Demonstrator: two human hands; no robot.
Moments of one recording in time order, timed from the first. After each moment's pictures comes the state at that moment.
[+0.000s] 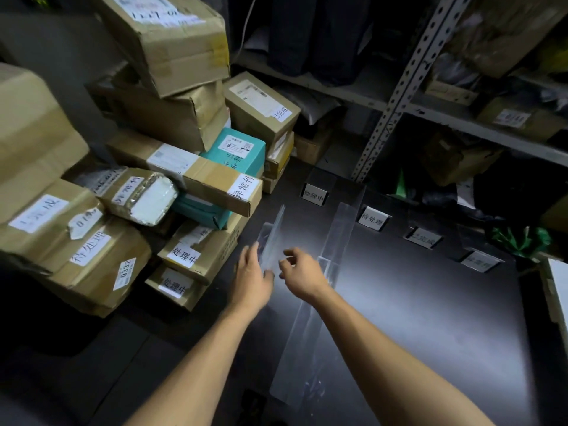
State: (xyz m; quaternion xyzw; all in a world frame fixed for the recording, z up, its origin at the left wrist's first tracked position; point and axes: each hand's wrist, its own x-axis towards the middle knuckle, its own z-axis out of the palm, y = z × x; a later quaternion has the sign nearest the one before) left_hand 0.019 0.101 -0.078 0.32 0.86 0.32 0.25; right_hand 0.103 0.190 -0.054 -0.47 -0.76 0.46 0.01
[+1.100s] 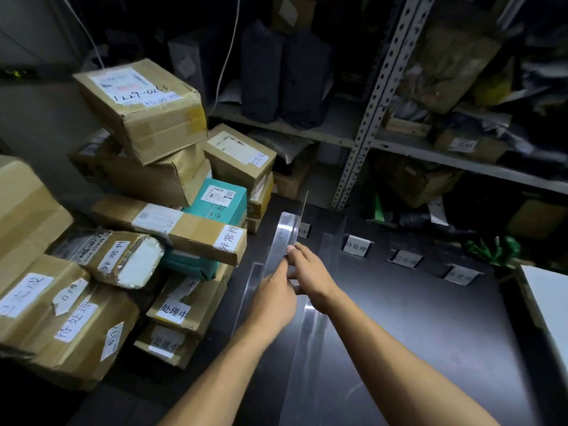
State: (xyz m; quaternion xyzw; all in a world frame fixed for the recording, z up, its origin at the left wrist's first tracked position) left_hand 0.036 0.151 0.014 0.41 0.83 0.27 0.26; right_hand 0.096 0.234 0.018 -0.46 -0.59 0.65 0.16
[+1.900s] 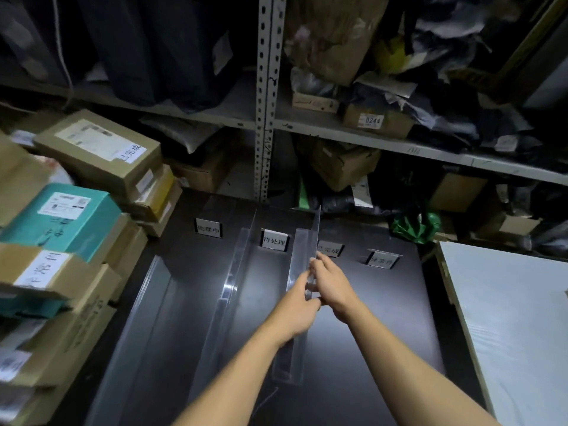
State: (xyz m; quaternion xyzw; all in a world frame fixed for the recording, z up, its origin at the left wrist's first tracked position) left_hand 0.230 0.314 -0.045 0.41 0.64 0.32 0.57; right_hand 0.316 0.384 -0.025 -0.59 -0.53 0.58 0.18
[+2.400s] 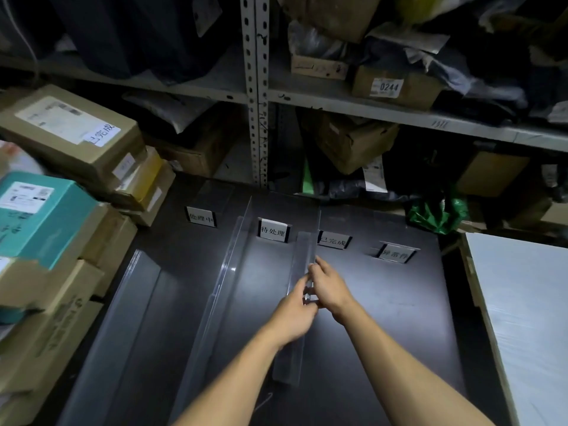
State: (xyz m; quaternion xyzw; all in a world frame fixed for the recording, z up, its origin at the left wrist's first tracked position) left_hand 0.245 0.345 -0.120 0.35 0.67 0.29 0.58; right_hand 0.325 0.423 -0.104 -0.62 -0.53 0.57 0.10
